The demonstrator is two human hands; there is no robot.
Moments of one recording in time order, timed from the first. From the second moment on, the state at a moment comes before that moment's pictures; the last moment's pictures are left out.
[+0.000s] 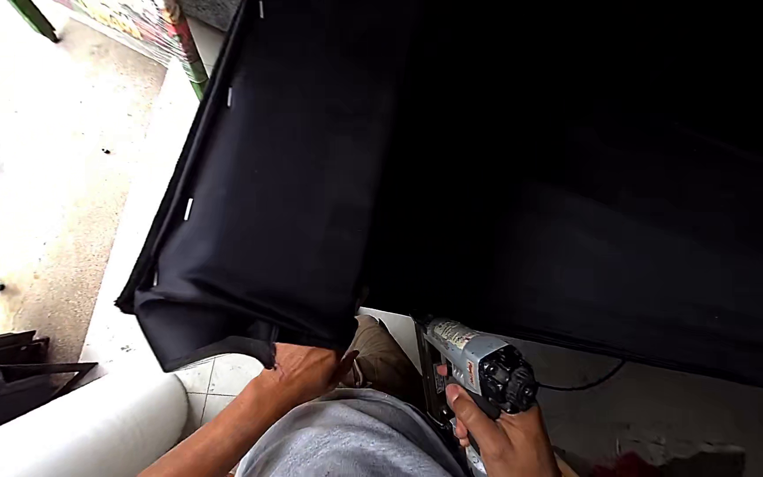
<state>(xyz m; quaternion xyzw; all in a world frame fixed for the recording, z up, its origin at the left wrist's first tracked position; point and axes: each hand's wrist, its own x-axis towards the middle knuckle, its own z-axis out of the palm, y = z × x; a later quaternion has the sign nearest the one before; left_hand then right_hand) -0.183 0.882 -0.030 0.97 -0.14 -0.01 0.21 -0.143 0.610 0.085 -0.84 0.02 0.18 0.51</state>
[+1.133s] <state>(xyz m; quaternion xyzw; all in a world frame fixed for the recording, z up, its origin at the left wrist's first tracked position) -0.110 1.002 0.222 0.93 -0.35 0.08 0.12 -0.170 0.673 0.071 -0.83 0.07 0.11 0.55</state>
